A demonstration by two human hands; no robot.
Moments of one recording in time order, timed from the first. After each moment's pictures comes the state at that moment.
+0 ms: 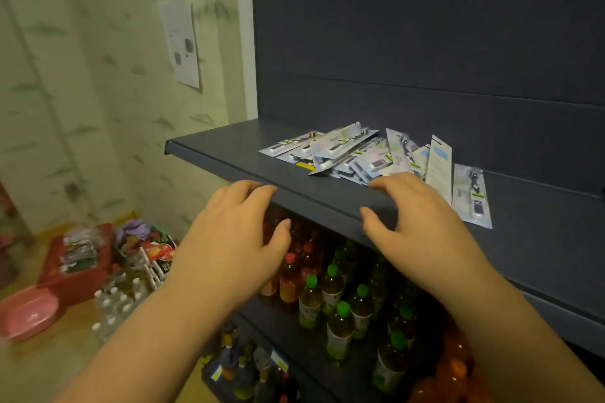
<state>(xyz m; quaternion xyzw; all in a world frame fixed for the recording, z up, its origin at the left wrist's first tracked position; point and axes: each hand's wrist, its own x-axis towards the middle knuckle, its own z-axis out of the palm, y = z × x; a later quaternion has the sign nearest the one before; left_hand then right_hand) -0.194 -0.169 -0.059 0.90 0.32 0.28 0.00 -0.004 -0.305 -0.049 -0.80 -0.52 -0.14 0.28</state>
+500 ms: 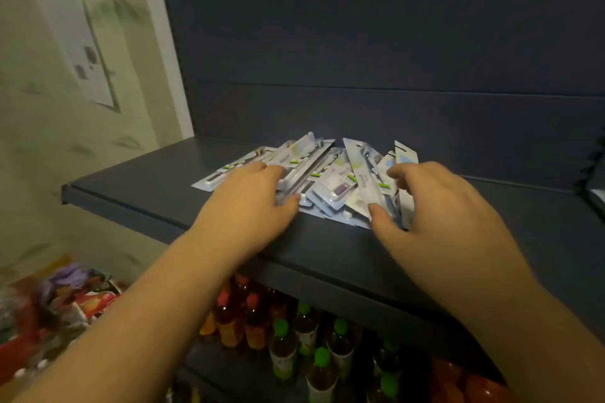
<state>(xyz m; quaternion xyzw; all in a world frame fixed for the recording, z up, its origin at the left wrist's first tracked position) -0.030 -0.072 -0.030 0.94 0.25 0.22 0.02 0.059 -0.284 -0.029 -0.86 -0.38 -0.22 0.26</state>
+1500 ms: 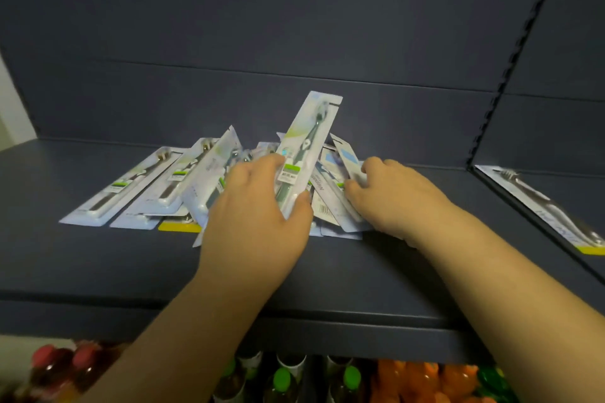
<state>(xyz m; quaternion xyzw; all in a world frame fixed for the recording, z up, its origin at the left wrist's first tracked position) 0.025 -0.075 -0.060 0.89 0.10 0.34 0.29 0.123 -0.226 -0.022 -0.98 -0.15 -0.06 0.09</state>
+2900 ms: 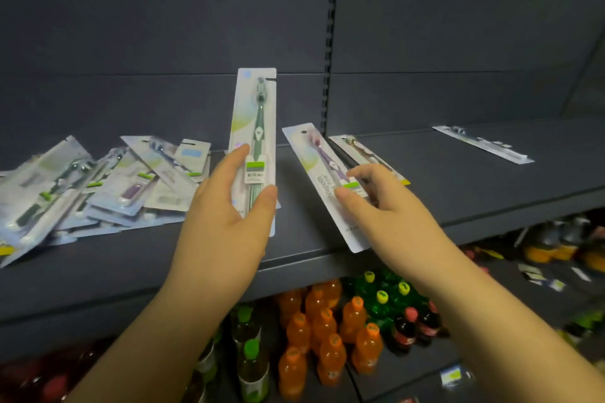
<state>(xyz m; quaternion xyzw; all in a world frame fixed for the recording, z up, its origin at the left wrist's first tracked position) 0.004 -0.224 -0.057 0.80 -0.03 0.22 0.56 0.031 -0.424 -0.060 -0.88 -0.08 -0.15 0.45</state>
